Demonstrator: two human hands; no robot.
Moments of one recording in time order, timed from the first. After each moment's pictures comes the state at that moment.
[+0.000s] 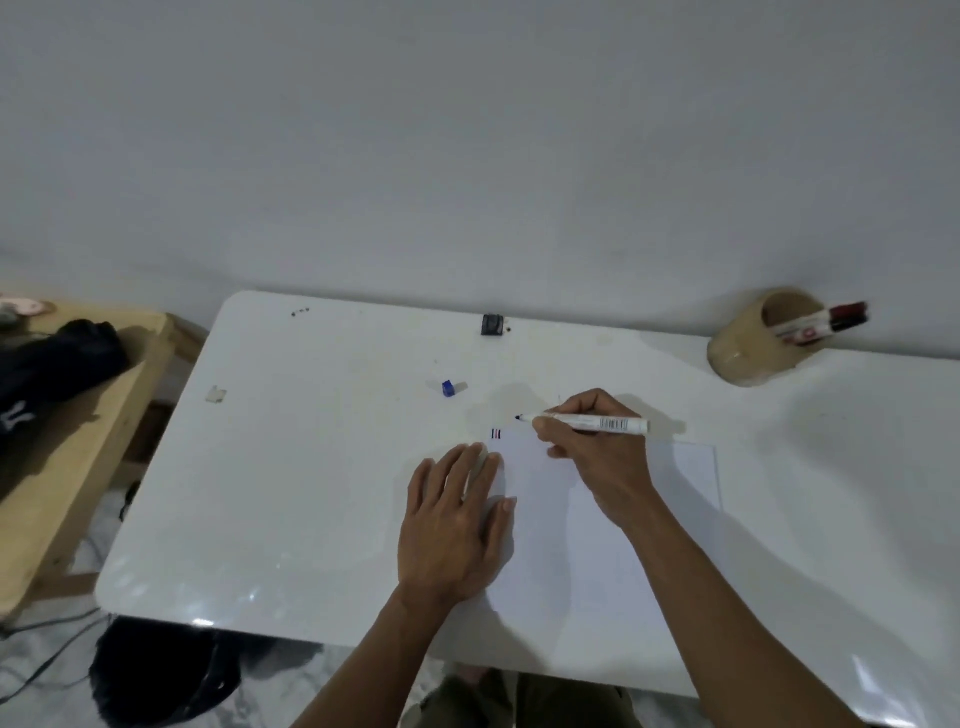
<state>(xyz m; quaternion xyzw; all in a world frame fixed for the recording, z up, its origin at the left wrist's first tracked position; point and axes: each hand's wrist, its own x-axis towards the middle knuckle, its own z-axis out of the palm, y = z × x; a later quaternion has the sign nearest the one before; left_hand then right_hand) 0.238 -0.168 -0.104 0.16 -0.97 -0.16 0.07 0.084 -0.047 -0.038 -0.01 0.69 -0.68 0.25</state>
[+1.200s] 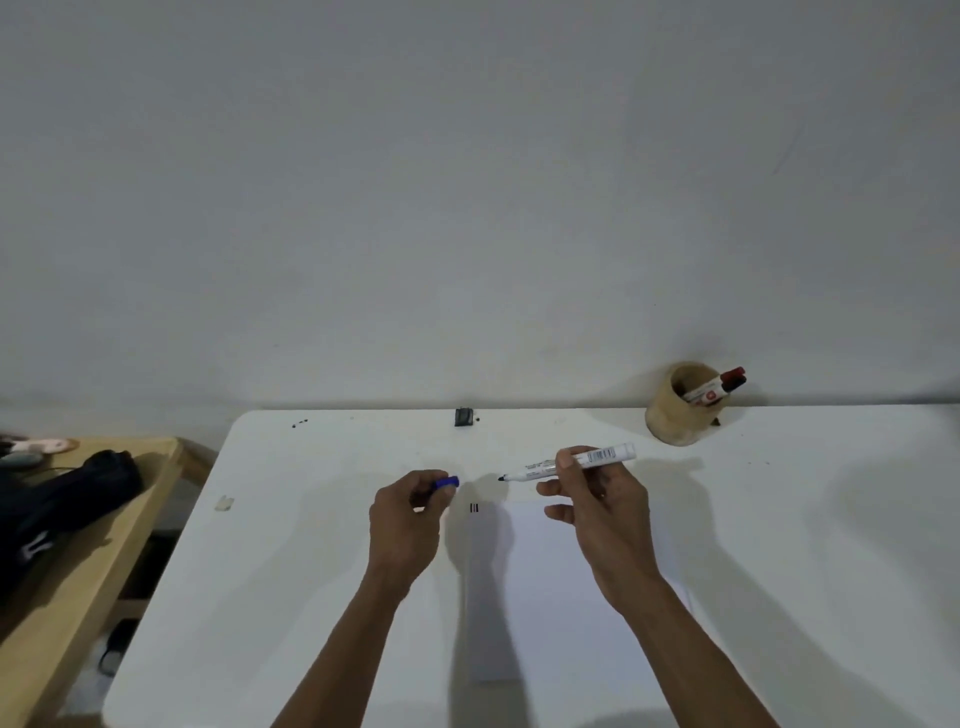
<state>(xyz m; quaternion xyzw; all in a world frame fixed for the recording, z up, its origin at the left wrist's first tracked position) 0.185 -0.207 -0.001 0.35 -0.76 -0.54 0.10 0.113 -0.018 0.041 0.04 0.65 -0.74 0.15</state>
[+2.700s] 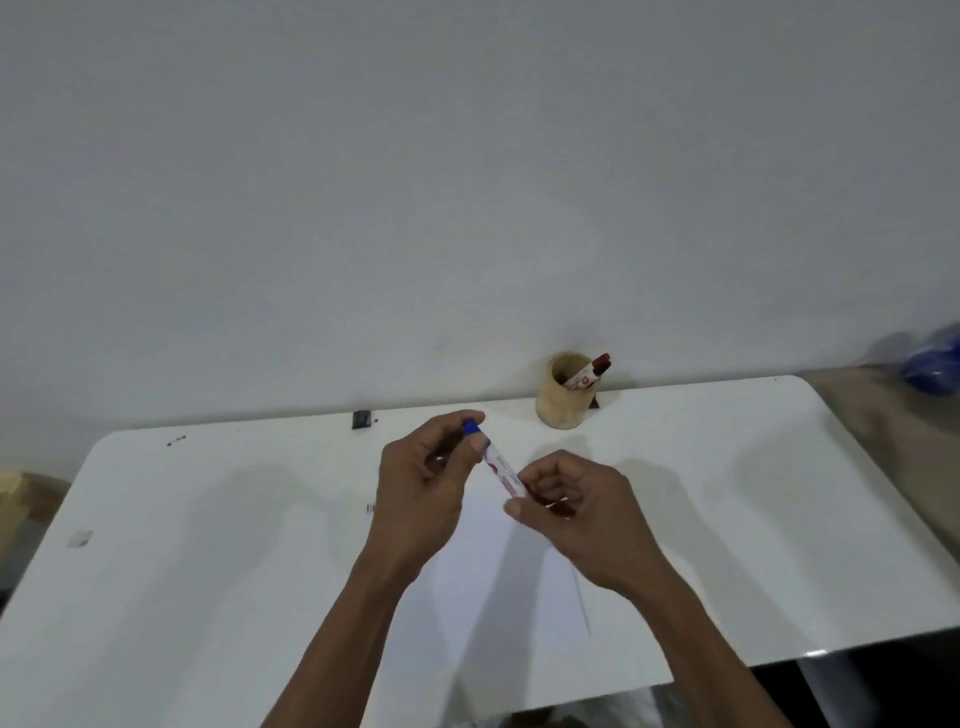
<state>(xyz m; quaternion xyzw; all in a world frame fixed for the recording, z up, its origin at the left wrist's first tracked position) 0.150 -0.088 0.090 0.14 -0.71 -0.68 0.14 0.115 0.091 0.083 -0.13 0.82 -0.55 0.12</state>
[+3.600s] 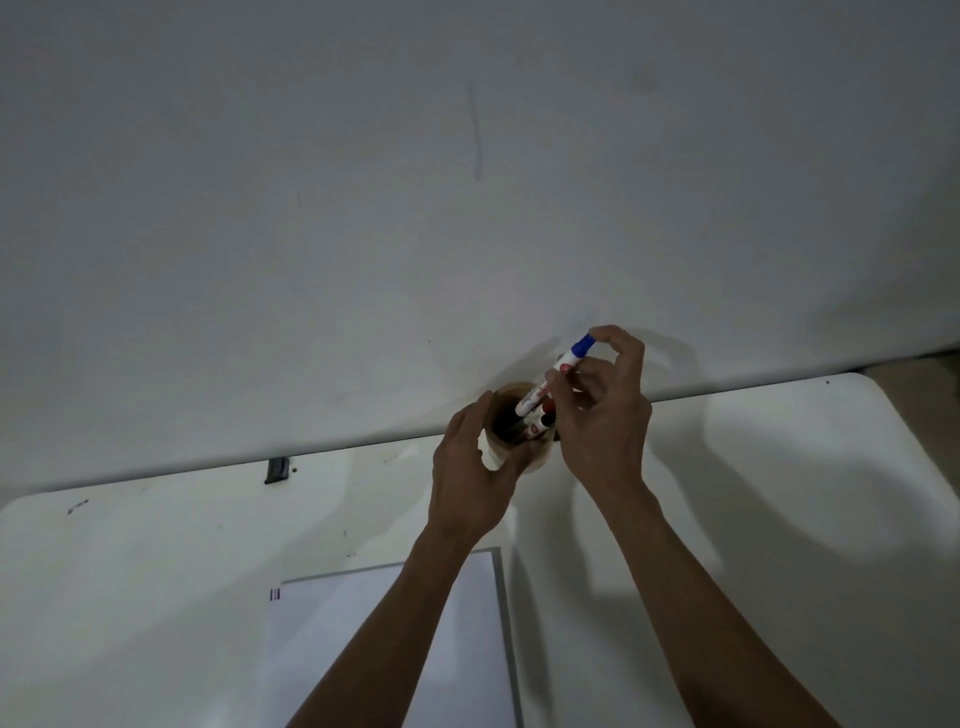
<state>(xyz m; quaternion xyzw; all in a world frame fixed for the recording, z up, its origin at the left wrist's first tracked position) -0.044 0.008 0.002 0.13 -0.87 -0.47 0.10 -0.115 0.132 0.021 -0.03 0.78 -0.62 -0.09</state>
